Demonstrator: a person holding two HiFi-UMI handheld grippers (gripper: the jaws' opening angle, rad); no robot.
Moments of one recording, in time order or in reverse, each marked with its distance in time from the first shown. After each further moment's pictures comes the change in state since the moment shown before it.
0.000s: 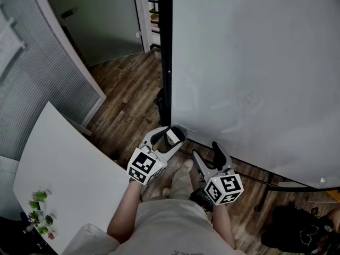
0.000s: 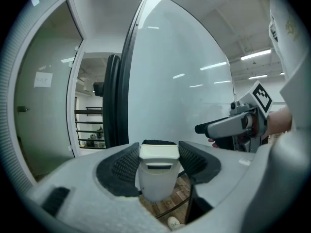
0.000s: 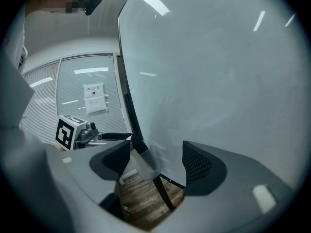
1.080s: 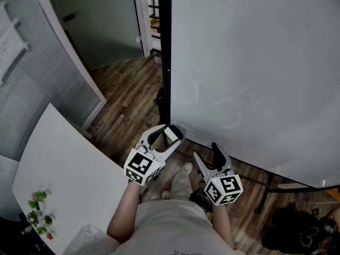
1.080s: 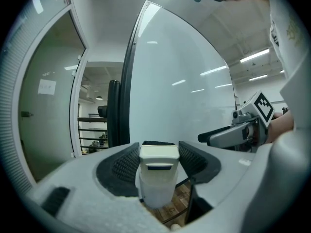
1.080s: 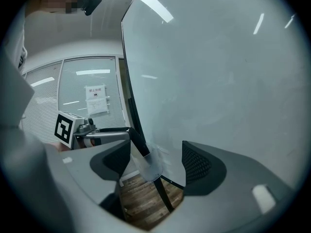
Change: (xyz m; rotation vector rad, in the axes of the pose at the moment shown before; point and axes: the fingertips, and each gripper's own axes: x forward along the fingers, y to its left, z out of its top) left arm -0.018 -0.005 0.031 0.018 -0.085 0.035; right arm -0.015 0.007 0.006 -0.011 -0.034 0.004
